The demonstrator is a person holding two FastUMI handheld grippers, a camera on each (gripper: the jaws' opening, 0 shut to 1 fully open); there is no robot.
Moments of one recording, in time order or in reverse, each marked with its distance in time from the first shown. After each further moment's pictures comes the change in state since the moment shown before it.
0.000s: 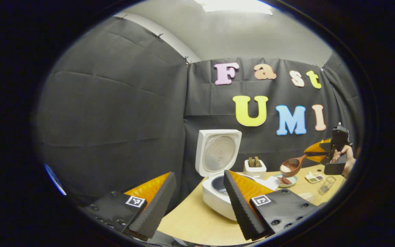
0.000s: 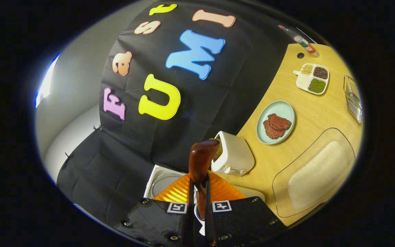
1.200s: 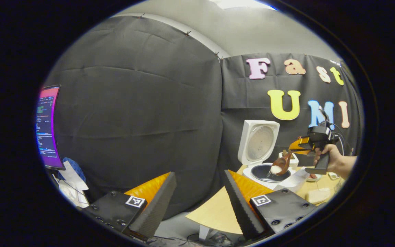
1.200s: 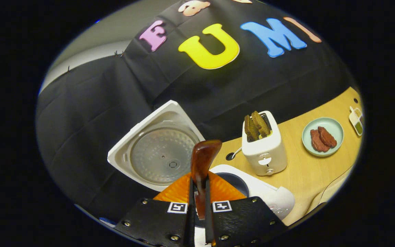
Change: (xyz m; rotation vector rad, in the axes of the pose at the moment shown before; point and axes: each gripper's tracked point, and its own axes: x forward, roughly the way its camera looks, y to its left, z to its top) left arm -0.064 0.100 -0.030 -0.021 0.073 0.273; right arm 0.147 0.044 -0.159 -0.635 0.209 -0.021
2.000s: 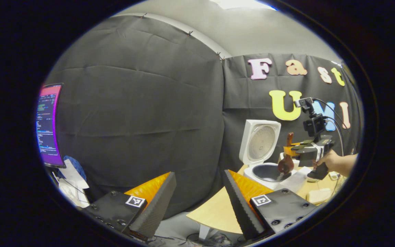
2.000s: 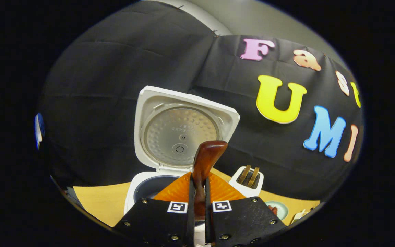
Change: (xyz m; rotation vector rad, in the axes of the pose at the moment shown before) left arm -0.002 0.003 0.001 -0.004 -0.004 -0.010; right arm -0.017 0.036 -0.002 -0.918 -0.137 -0.054
